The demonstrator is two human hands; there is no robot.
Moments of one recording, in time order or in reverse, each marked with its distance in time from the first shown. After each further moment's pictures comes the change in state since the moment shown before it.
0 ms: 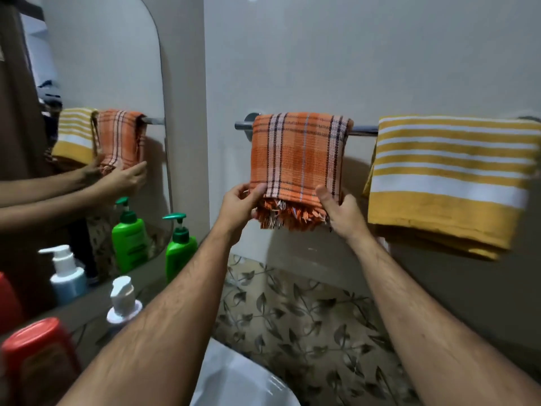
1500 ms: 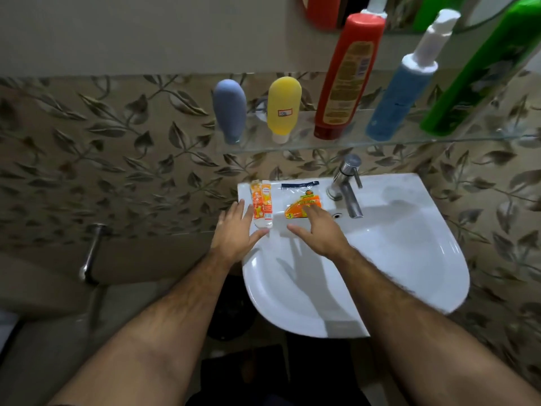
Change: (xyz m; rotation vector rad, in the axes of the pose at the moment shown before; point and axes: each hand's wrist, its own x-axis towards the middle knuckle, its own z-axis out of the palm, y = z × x) left_hand -0.535 -0.171 -0.222 1.568 0.392 -0.943; right_hand -0.368 0.151 0.313 -0.372 -1.300 -0.377
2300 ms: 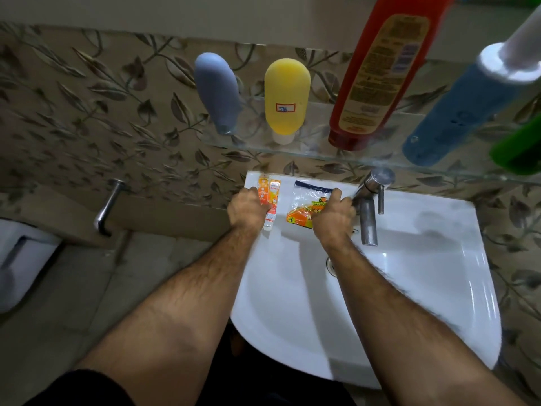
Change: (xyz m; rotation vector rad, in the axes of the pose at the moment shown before) left_hand 0.074 0.053 0.000 -0.190 0.077 -0.633; right_hand 0.096 0.022 0.011 -0.072 0.114 0.283
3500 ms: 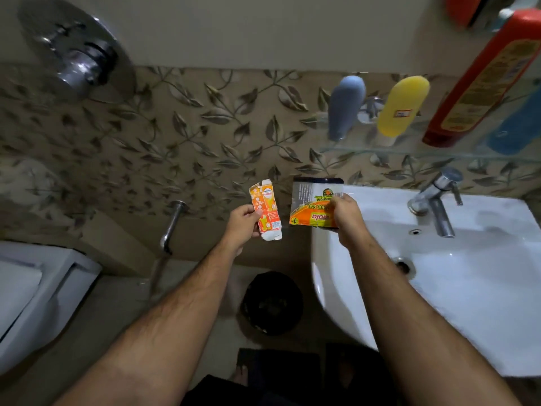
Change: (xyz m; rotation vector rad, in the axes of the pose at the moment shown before) left_hand -0.012 -0.198 -0.082 -1.078 -0.220 -0.098; right_hand -0.110 -0.145 -0.003 1.041 -0.263 0.177
